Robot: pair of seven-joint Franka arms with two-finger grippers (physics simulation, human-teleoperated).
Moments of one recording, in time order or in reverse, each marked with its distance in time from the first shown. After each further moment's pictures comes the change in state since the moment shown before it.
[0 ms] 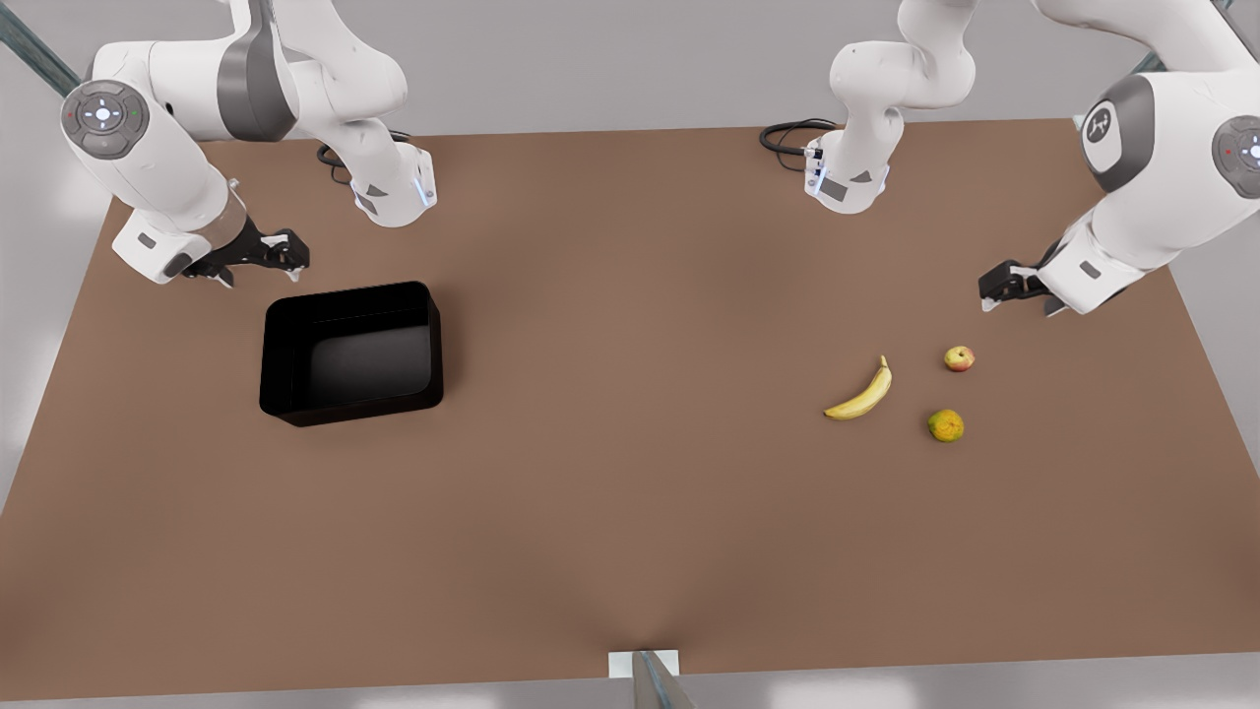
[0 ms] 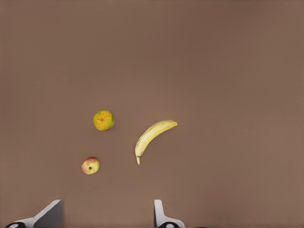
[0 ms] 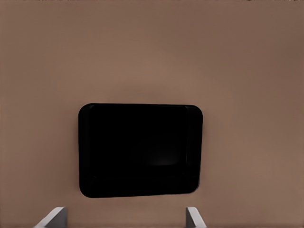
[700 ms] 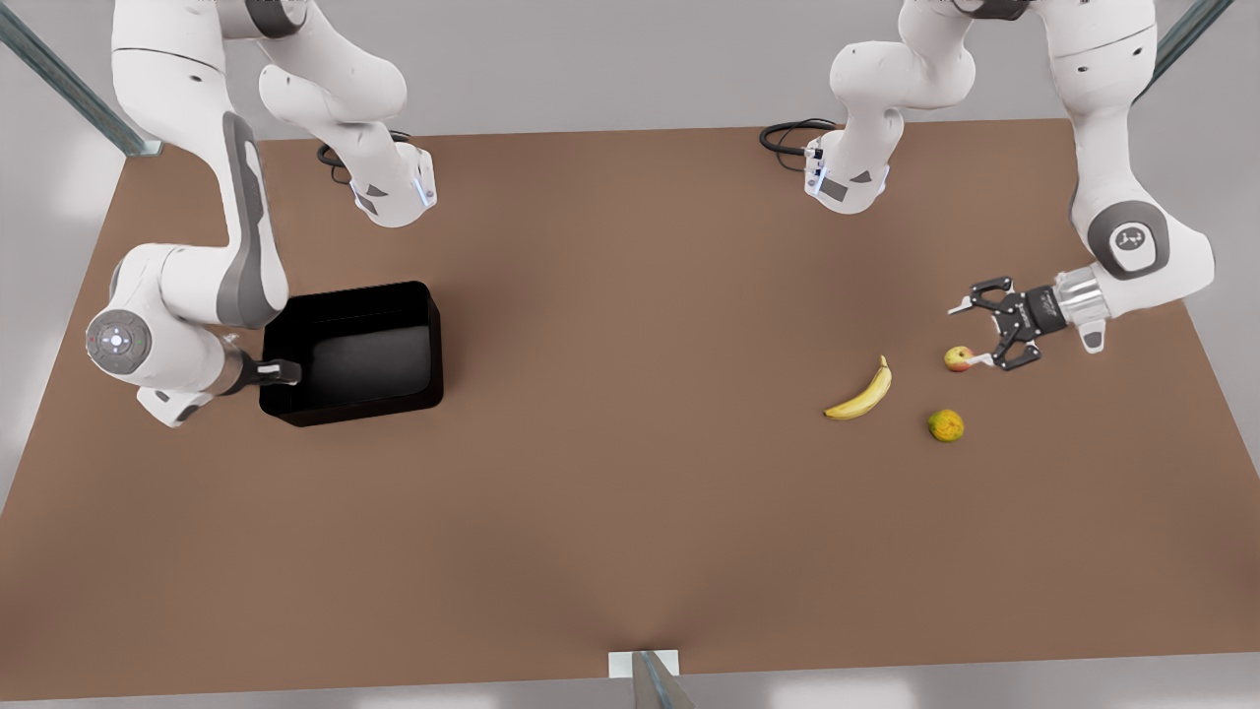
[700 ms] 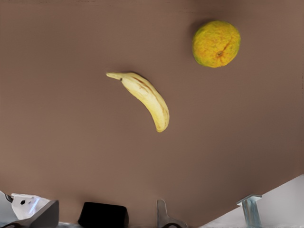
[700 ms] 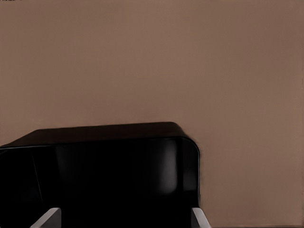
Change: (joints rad) left arm 0.035 0.103 0.444 -0.661 -0.897 0.255 -0.955; right arm -0.167 0.389 -0.051 -0.046 0.052 0.305 -0.115
